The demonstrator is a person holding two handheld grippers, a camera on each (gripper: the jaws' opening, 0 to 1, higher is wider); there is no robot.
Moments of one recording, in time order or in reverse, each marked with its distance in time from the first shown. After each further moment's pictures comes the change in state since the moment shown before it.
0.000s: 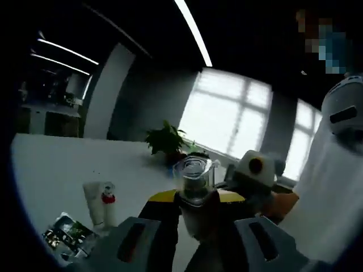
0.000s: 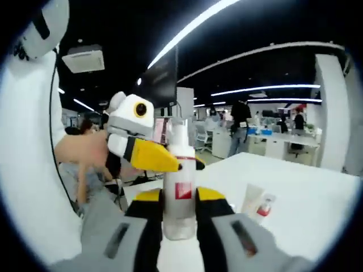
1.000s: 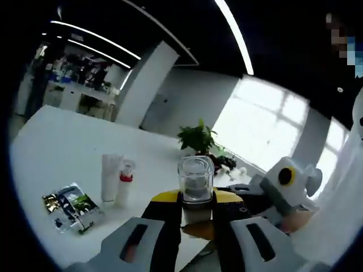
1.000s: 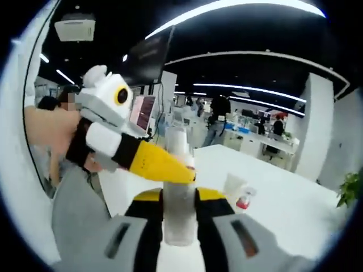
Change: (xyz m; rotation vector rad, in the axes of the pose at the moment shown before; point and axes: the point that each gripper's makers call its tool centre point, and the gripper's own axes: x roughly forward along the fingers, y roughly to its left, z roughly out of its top) left arm -0.004 0.005 -0.031 -0.019 0.035 0.078; right arm 0.008 0.004 -0.026 -0.081 0.057 -0.026
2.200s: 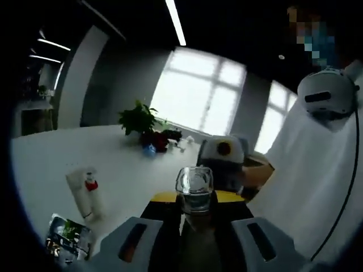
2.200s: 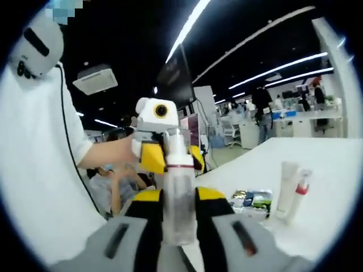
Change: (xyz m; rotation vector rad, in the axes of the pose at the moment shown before) left arm -0.024 -0.018 0.000 0.138 0.177 -0.314; right arm -0.013 0.032 0.011 0.285 -0.125 0.285
